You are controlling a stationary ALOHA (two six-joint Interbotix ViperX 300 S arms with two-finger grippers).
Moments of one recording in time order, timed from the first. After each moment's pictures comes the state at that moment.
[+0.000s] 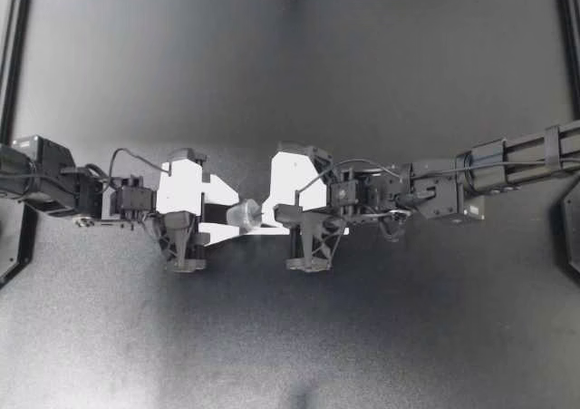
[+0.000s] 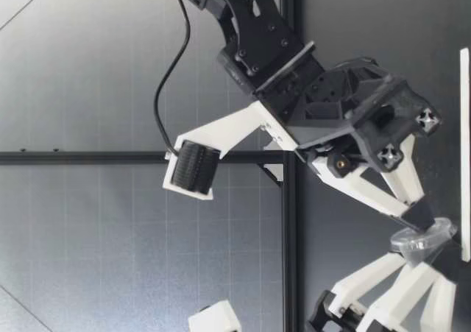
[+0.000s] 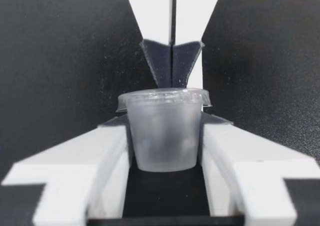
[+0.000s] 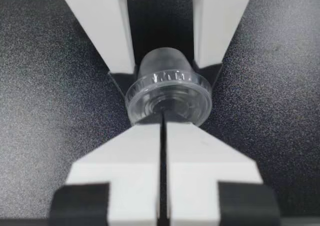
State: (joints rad) left arm 0.04 0.23 1.01 0.01 -0.66 0.02; right arm -0.06 0.37 0.53 0.00 -0.19 0.01
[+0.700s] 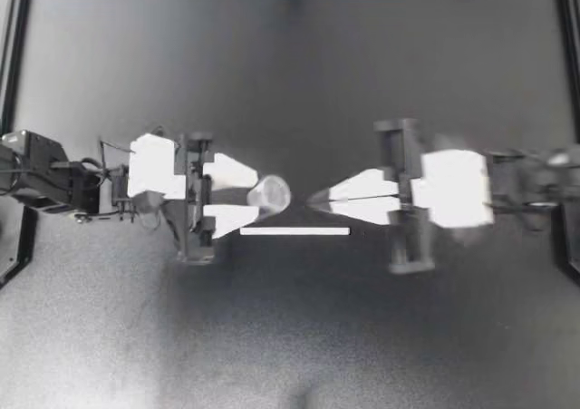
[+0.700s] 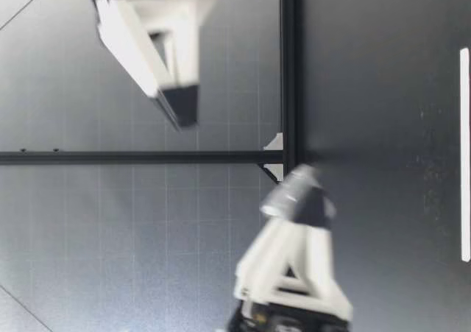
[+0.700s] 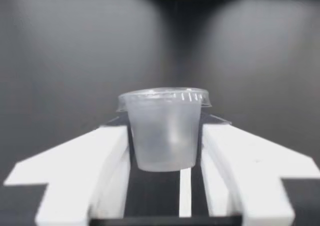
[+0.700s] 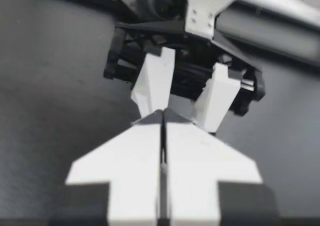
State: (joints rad) left arm 0.04 0.15 0.99 0.01 -1.02 -0.04; right arm -0.03 -0.20 0.94 -0.10 -0.53 -0.25
